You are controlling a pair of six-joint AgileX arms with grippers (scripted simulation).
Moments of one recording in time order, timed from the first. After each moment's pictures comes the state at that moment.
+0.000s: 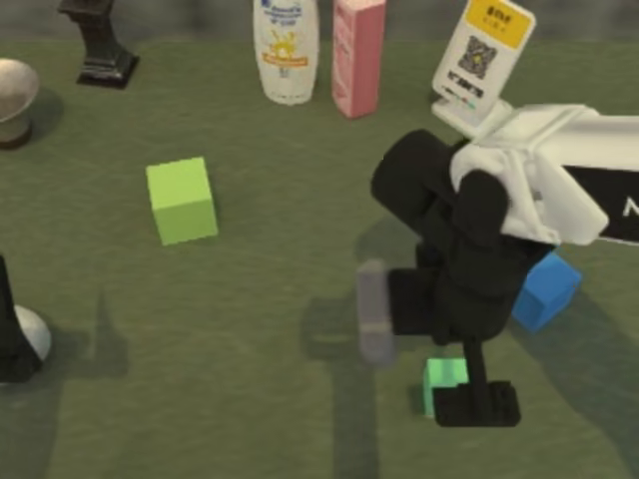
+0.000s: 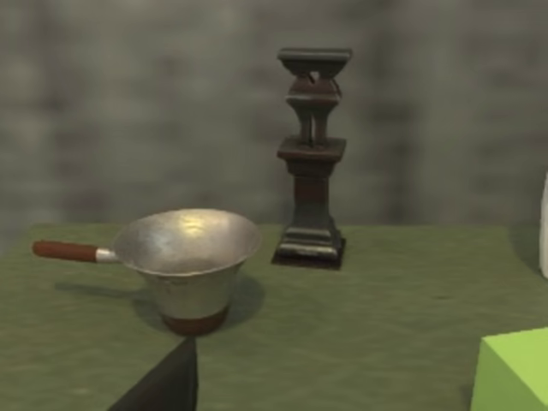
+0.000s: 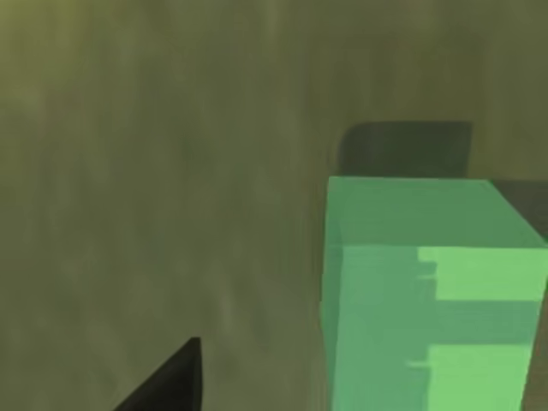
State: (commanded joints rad) left arm 0.00 0.00 0.00 0.00 0.00 0.00; right arm 0.71 1.85 1.25 -0.96 -0.02 -0.86
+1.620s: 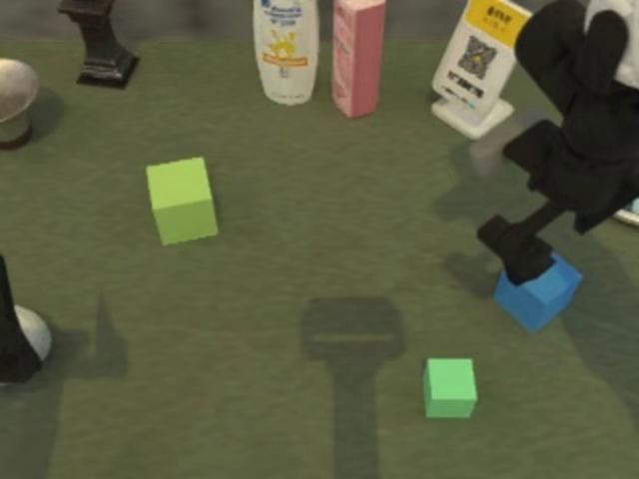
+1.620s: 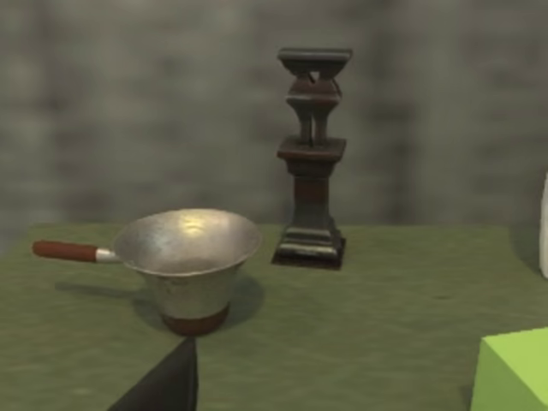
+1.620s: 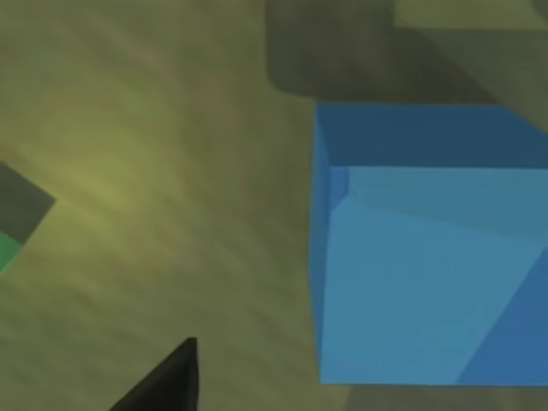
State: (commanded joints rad) left arm 0.00 0.00 0.00 0.00 0.00 0.00; right arm 0.34 1.97 1.50 -1.10 0.00 -0.33
